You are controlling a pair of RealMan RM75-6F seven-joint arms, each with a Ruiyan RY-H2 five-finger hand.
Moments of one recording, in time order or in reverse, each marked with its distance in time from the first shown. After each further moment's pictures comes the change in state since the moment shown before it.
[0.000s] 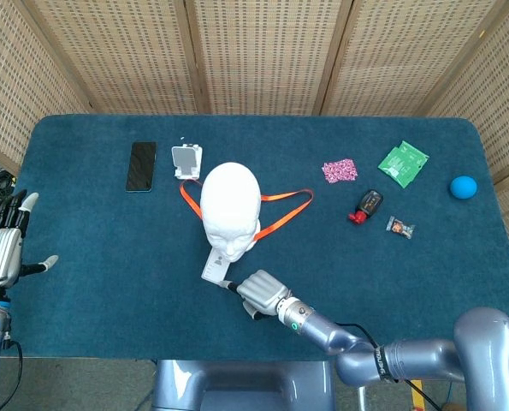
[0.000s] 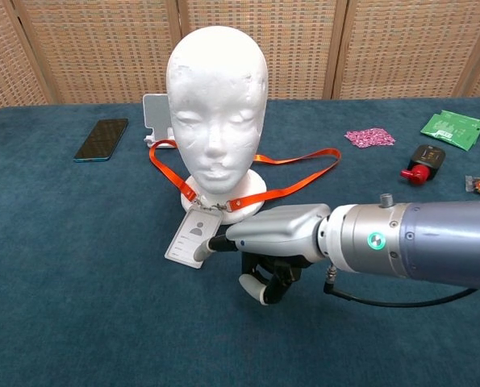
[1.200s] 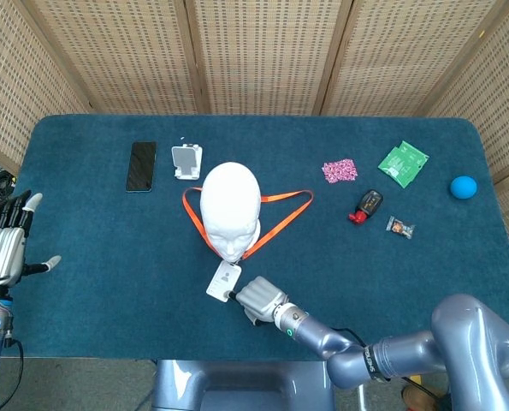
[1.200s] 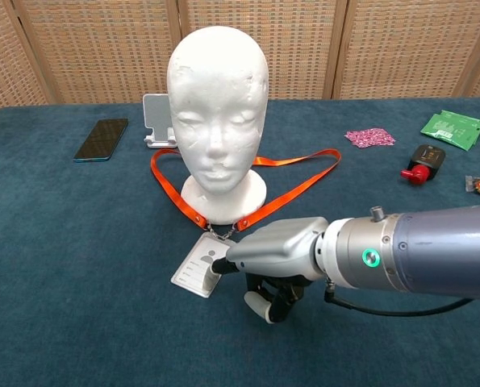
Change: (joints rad) left arm 0.000 0.000 -0.013 0.002 0.001 -0.036 -0.005; right arm 0.144 0.013 -0.108 -0.073 0.196 0.049 -0.115
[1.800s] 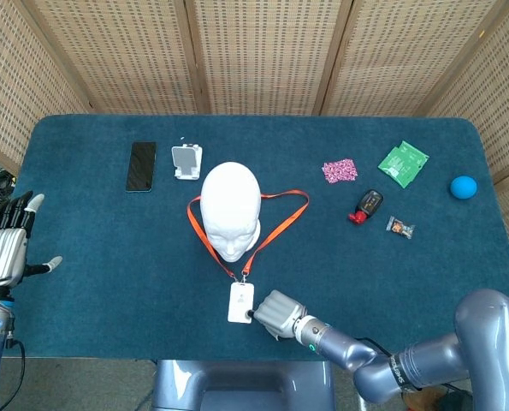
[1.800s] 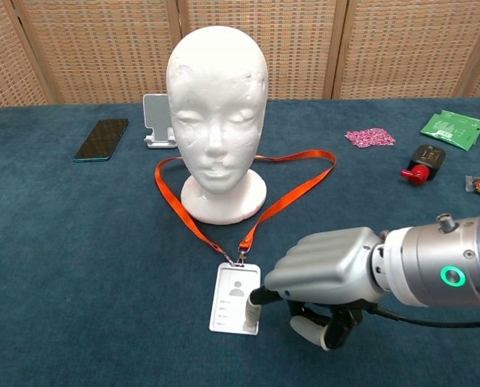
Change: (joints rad) left arm 0.003 -0.002 0.000 -0.009 0.005 0.004 0.011; right arm 0.016 0.148 -0.138 -0.165 -0.075 0.015 -0.064
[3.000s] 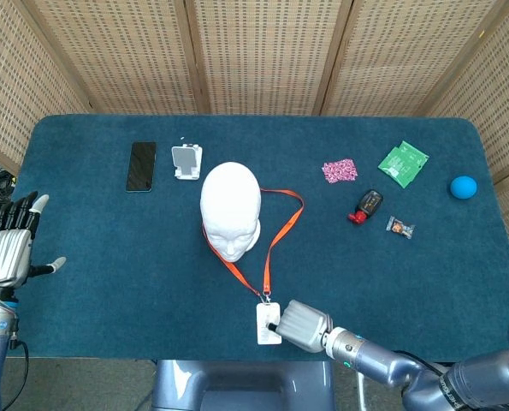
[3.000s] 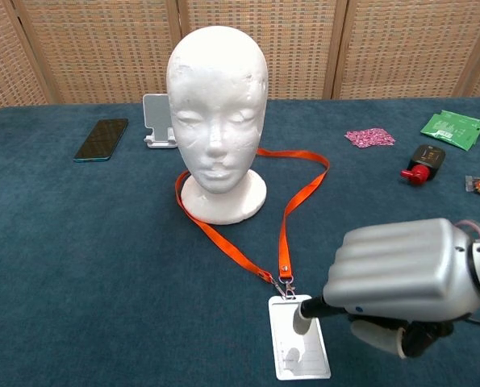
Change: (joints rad) left arm 0.001 -0.016 0.002 -0.001 0.023 0.011 0.013; right arm -0.116 0.191 -0.119 -0.095 -0.454 0.093 0.030
